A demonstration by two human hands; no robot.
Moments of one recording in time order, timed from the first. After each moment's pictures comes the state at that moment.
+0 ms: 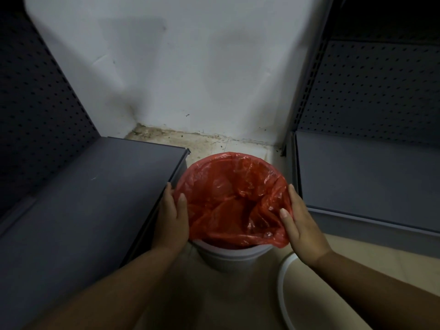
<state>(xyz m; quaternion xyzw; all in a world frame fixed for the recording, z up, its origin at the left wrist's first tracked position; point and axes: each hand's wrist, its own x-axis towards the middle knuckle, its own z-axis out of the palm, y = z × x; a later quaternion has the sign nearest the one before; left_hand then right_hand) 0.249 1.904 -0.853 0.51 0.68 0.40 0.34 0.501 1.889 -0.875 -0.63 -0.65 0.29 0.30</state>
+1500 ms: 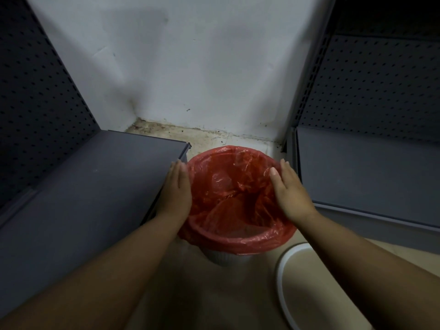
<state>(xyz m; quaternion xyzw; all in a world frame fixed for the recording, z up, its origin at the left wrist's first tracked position) 0.251 1.936 -0.841 0.53 0.69 0.39 0.31 0.473 1.932 -0.841 -0.68 -0.61 0.28 0.30</state>
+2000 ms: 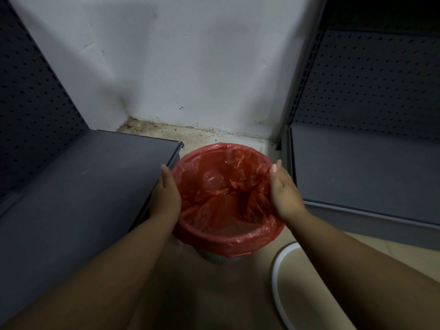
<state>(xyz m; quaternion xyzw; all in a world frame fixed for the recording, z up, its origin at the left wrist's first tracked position) 0.256 1.942 -0.845 0.40 0.73 0.41 0.38 0.474 1.940 -0.853 -0.69 -0.54 0.32 0.35</state>
